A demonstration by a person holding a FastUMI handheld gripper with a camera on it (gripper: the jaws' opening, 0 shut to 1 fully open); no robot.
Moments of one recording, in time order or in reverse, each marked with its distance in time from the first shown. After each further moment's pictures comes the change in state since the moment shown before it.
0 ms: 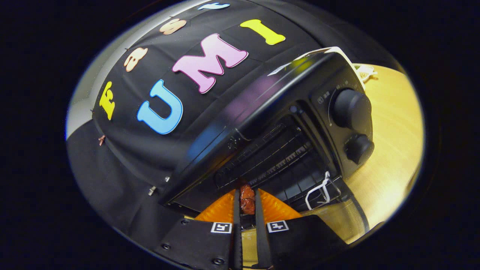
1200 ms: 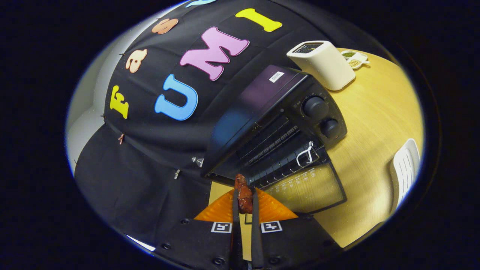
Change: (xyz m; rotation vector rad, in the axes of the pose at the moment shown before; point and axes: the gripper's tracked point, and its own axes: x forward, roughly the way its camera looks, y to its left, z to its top) arm -0.103 0.025 -0.002 0.145 0.230 0.113
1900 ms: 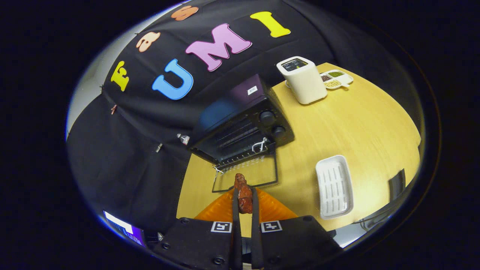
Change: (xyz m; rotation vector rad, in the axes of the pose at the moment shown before) arm -0.139 -0.038 0.005 -0.195 0.132 -0.131
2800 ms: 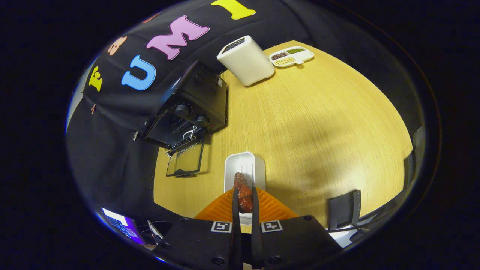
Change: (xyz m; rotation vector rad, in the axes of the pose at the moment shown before) arm -0.041 -0.201 0.021 0.019 0.210 -0.137
